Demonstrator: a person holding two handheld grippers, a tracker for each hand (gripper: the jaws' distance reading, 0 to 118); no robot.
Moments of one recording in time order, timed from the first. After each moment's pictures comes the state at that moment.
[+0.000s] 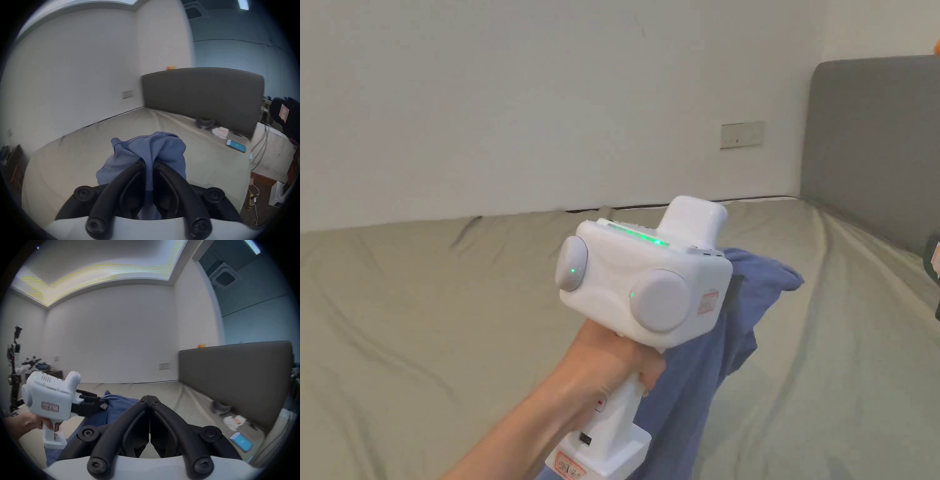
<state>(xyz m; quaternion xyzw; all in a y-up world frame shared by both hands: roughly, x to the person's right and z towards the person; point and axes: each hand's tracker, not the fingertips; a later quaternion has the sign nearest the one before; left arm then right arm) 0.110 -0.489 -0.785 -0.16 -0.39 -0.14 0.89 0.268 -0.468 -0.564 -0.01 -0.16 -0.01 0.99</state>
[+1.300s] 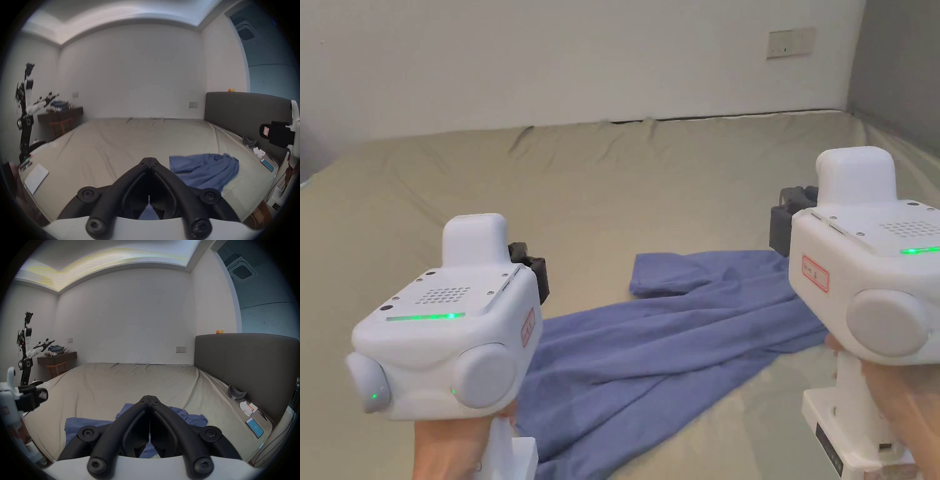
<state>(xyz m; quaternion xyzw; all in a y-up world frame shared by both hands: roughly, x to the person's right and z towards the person) -0.142 -0.559 -0.608 -0.14 -0.05 -0.01 0.99 0.154 -0.528 -0.573 -0.09 -0.05 0.00 0.99</state>
